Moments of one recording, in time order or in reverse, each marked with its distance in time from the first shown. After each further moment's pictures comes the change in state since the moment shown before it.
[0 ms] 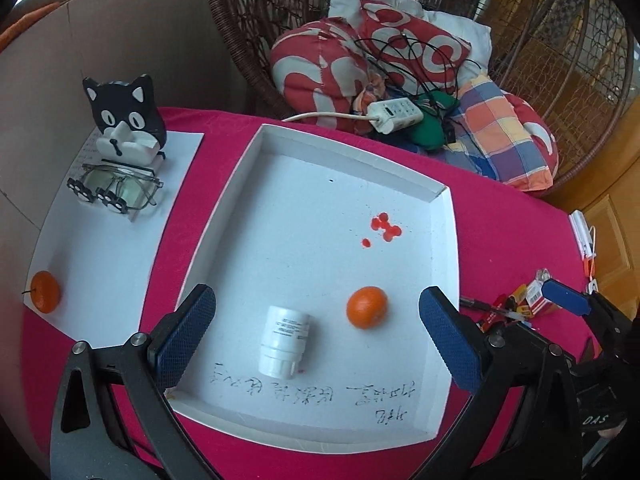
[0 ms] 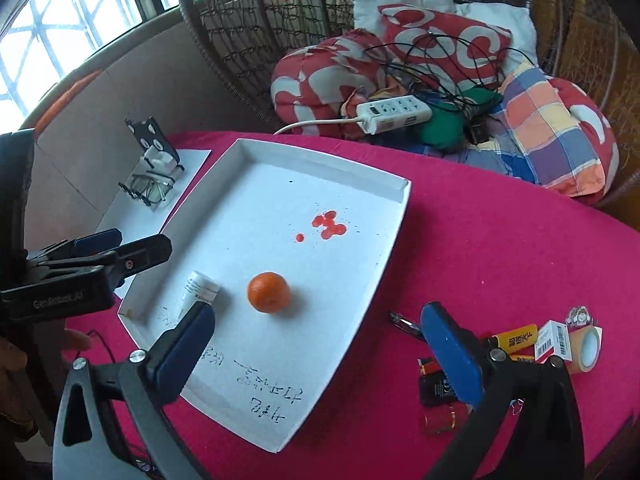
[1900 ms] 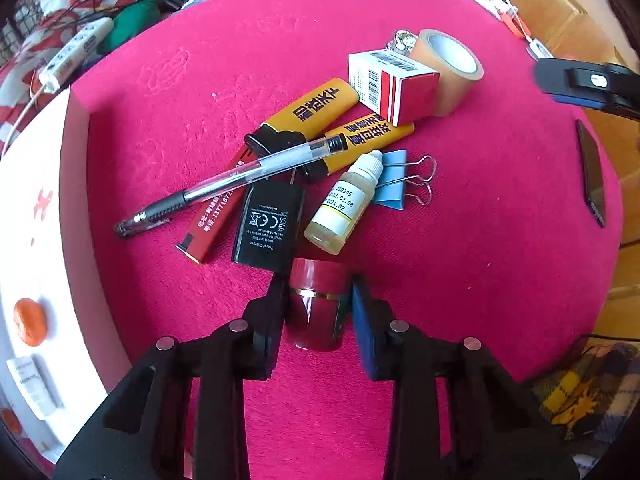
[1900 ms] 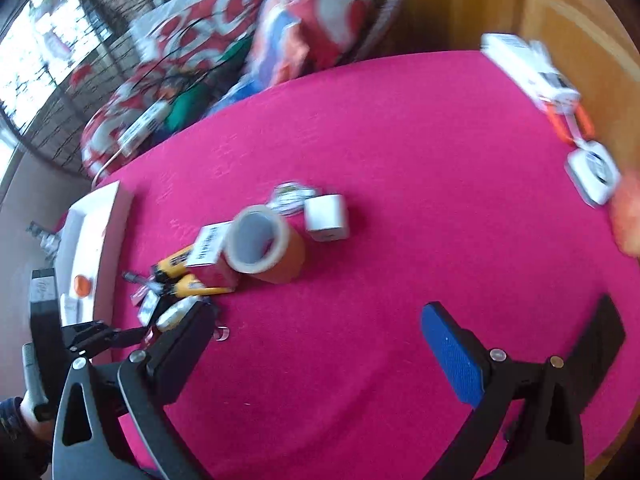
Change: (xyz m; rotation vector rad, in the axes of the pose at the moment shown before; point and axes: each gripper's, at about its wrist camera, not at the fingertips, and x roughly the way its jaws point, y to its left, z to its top) left arm 0.131 -0.279 -0.115 0.606 0.360 -0.124; right arm -0.054 -0.282 -0.098 0.393 0.102 -0.104
